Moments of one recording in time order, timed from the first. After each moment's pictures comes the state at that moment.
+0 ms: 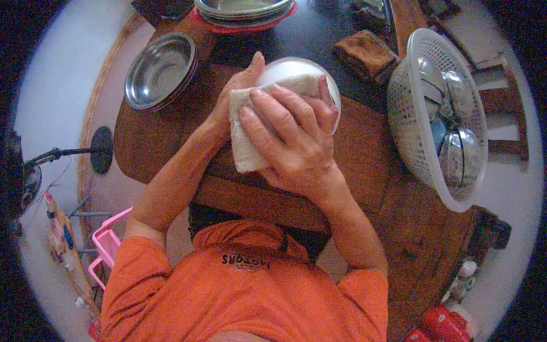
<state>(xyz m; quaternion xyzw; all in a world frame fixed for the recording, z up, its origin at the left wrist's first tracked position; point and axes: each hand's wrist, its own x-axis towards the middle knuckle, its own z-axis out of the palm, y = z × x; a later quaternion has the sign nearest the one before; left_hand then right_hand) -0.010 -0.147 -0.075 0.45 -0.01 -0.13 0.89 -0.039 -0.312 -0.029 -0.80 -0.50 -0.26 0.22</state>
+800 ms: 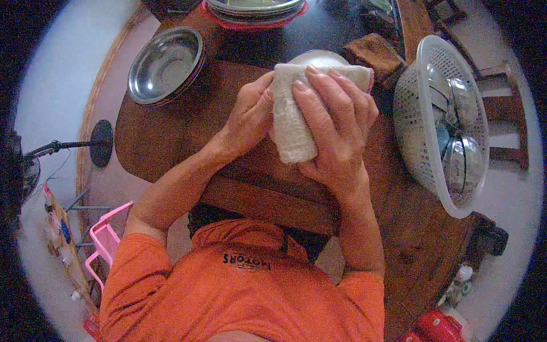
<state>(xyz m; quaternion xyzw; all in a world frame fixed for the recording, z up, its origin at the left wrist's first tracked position) -0.028 -0.168 -0.074 0.64 -0.15 0.16 0.74 -0.022 -0.331 -0.019 -0.81 -0.44 -0.30 0.24</state>
